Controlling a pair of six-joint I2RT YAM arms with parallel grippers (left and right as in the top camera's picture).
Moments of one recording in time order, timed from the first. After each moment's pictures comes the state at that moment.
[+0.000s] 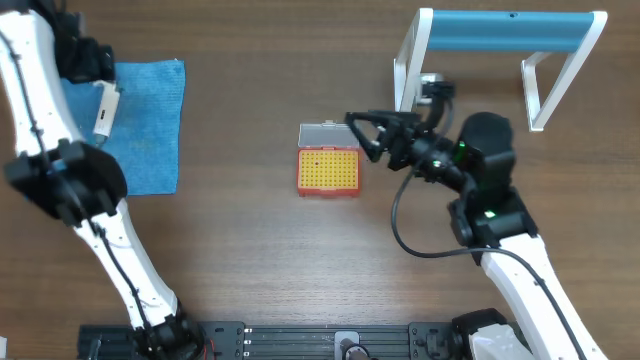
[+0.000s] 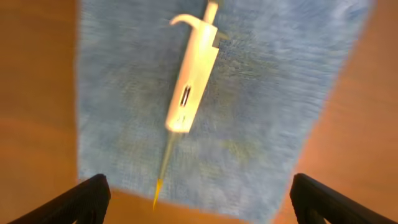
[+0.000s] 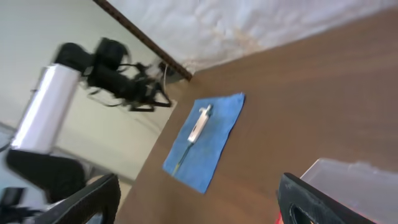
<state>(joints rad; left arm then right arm) 0.38 2.38 2.64 -1.65 -0.06 0.10 0.21 1.09 0.75 0.16 -0.69 0.70</state>
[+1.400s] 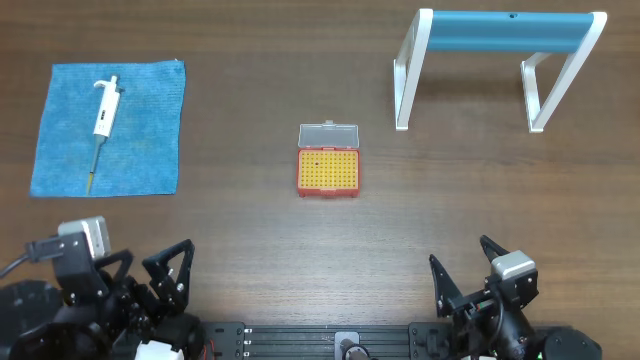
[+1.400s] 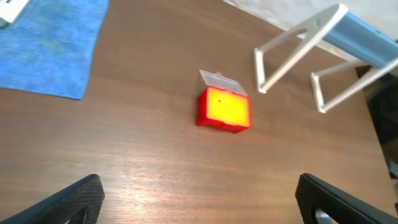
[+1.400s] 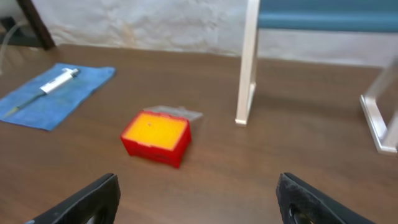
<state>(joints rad) -0.20 0.57 1.36 -1.45 0.10 -0.52 -0.11 0.01 0.73 -1.04 -0.45 -0.05</state>
